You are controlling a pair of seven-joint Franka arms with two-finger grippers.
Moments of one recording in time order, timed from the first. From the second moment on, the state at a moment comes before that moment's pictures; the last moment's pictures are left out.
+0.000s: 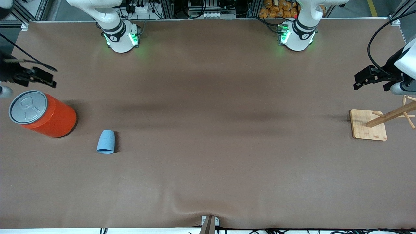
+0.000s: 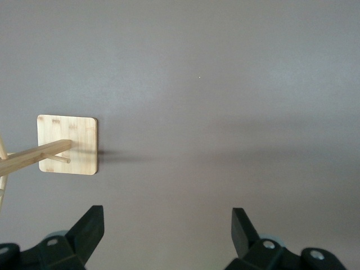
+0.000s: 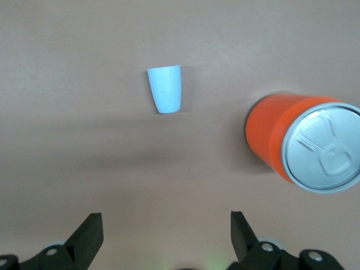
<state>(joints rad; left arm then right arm) -0.06 -0.01 0.02 -1.60 0.00 1.60 0.00 0.02 0.02 -0.04 -1.62 0.01 1.55 0.02</state>
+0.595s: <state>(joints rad) -0.07 -0.01 0.02 -1.60 0.00 1.60 0.00 0.08 0.17 -0.04 -1.79 0.01 1.85 0.02</state>
